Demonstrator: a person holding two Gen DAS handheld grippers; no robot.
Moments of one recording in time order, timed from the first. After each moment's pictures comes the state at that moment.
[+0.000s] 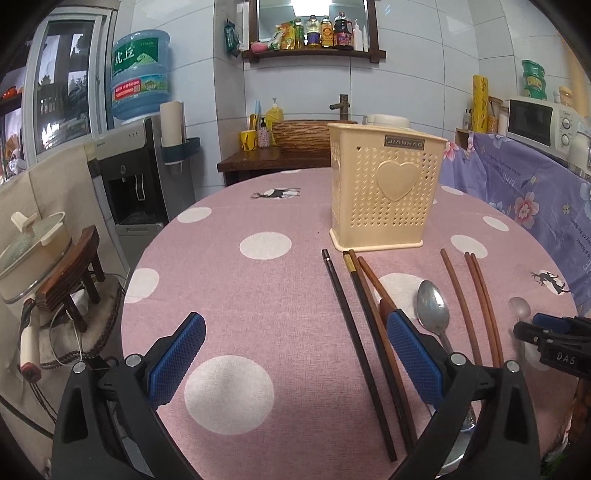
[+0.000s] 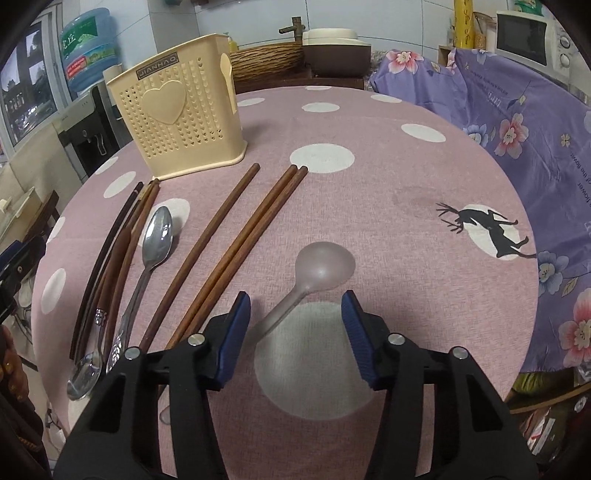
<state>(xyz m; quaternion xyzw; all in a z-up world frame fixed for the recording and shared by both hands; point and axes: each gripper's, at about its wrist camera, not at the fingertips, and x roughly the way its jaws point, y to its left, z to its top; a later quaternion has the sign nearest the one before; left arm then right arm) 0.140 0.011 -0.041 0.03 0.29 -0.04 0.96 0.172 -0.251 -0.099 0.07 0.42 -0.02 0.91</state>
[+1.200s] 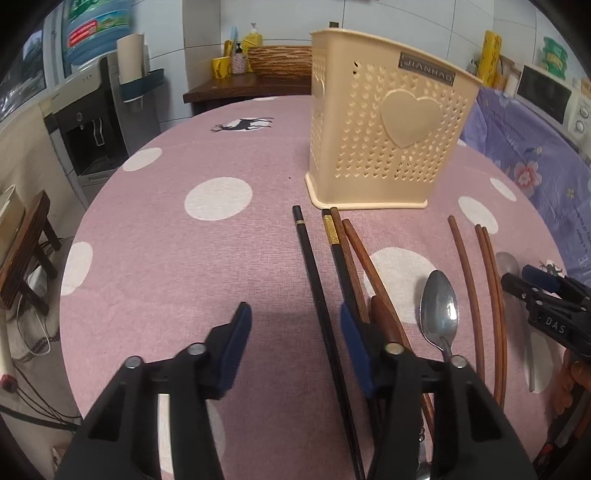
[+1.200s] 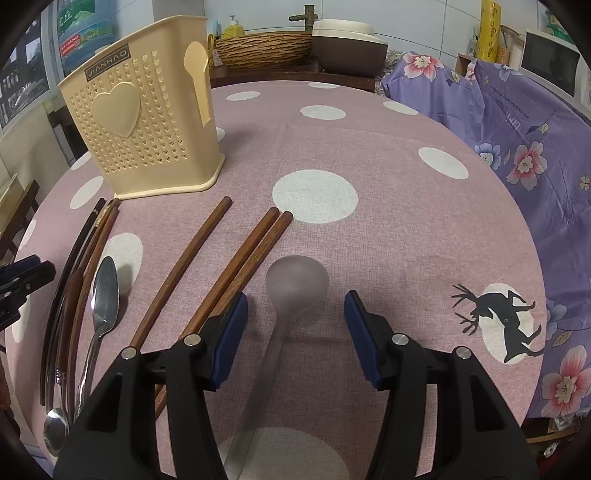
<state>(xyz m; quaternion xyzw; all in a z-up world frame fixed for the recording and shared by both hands) 0.220 -0.009 -0.066 0.03 0.44 -0.08 0.89 0.249 -0.270 -0.101 0.02 0.44 -0.01 0.90</state>
